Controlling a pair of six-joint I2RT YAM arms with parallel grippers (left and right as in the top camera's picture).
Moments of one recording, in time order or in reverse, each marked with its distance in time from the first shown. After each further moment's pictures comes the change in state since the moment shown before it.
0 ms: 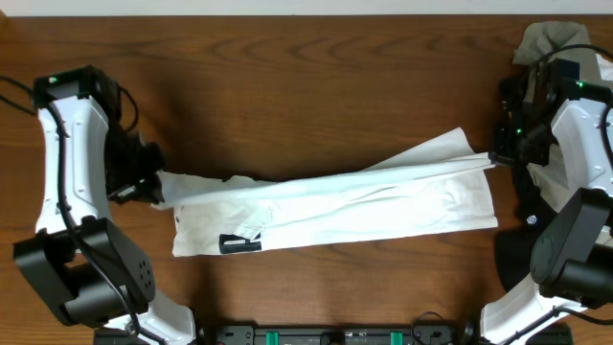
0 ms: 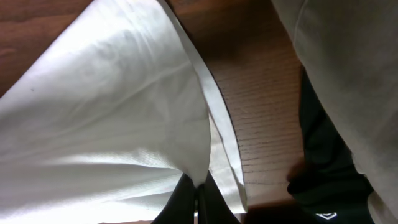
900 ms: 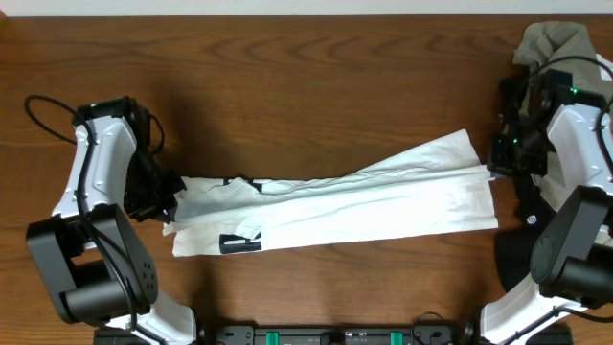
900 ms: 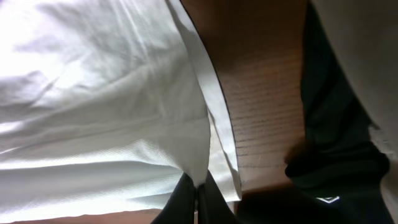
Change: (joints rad) left arm -0.048 0.000 -0.259 0.231 -0.104 -0.127; right arm 0.000 0.000 -0.071 -0.006 0.047 0.000
